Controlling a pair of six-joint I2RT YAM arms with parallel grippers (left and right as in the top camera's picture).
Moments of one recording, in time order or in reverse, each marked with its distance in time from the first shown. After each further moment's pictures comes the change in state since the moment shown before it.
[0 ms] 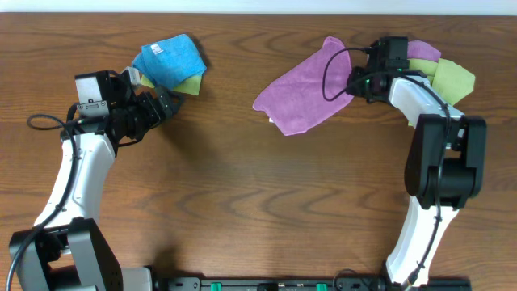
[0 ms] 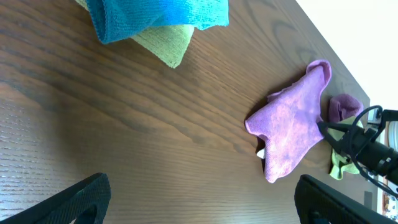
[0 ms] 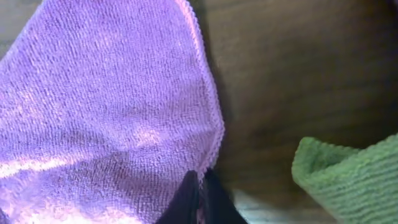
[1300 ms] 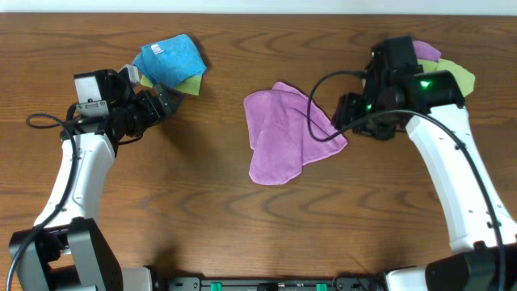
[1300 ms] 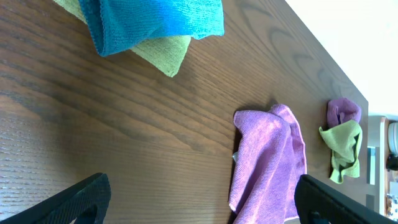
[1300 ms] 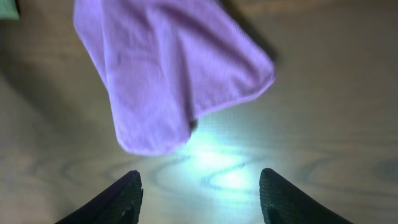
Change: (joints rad) left arm 0.000 0.000 0.000 0.029 -0.003 -0.003; right arm 0.212 -0.612 -0.014 -0.848 0.029 0.150
